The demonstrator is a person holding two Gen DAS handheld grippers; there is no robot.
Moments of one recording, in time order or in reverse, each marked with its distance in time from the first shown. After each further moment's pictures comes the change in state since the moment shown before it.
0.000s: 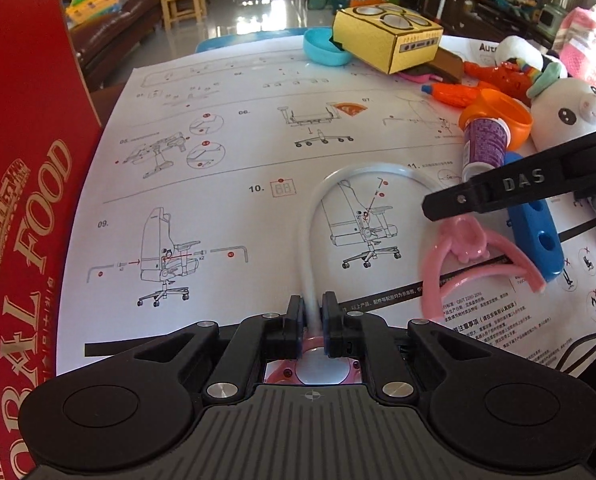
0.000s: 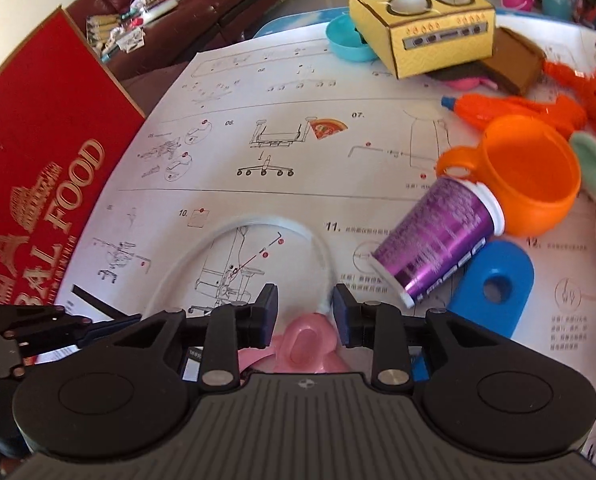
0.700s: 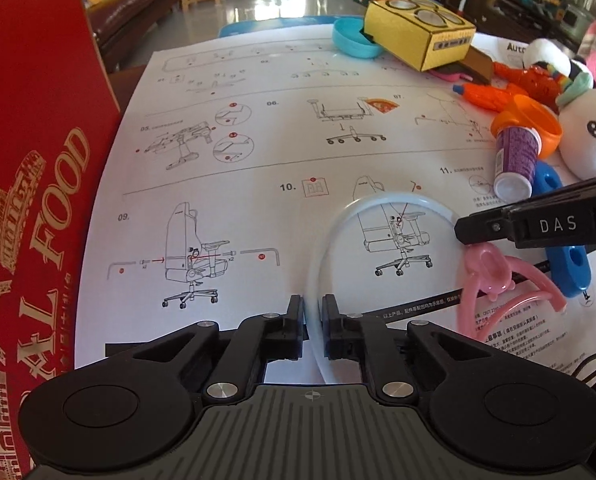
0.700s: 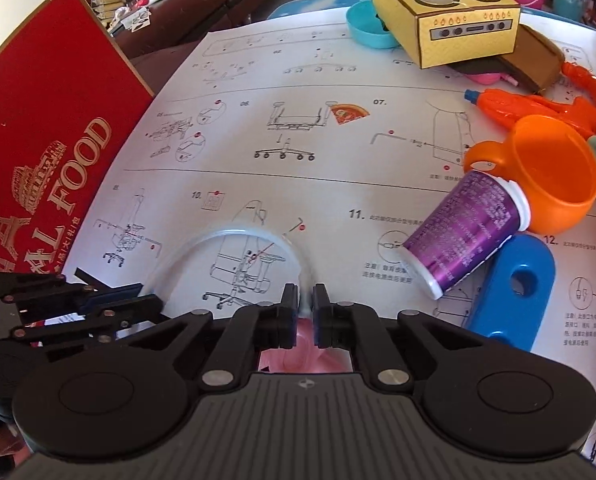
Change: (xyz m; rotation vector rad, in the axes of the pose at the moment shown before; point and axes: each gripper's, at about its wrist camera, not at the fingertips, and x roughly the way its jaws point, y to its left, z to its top) left arm 0.004 0.016 0.013 -0.050 0.047 0.035; right arm 0.003 0.011 0.000 -0.011 0.055 0.007
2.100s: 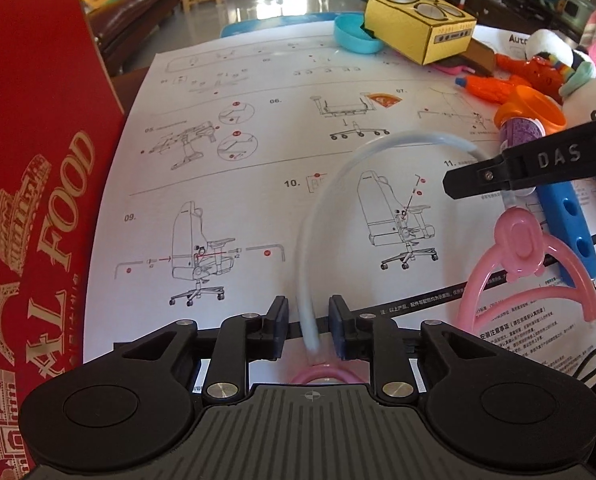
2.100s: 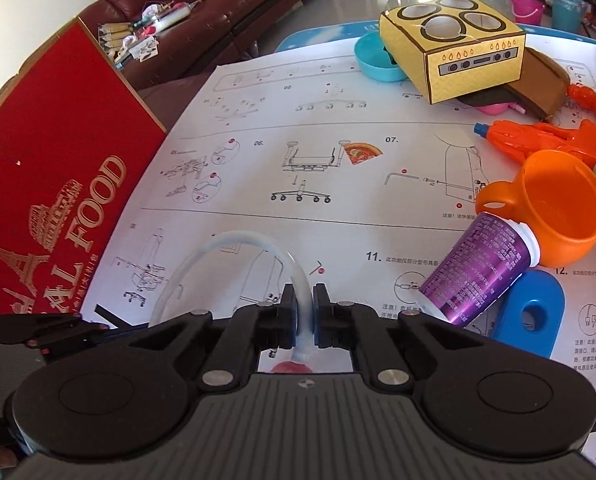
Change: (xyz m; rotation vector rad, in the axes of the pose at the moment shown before) left arm -0.001 -0.006 -0.001 0.026 0.015 0.035; right arm -0.010 0.007 0.010 0.035 -0.084 0.056
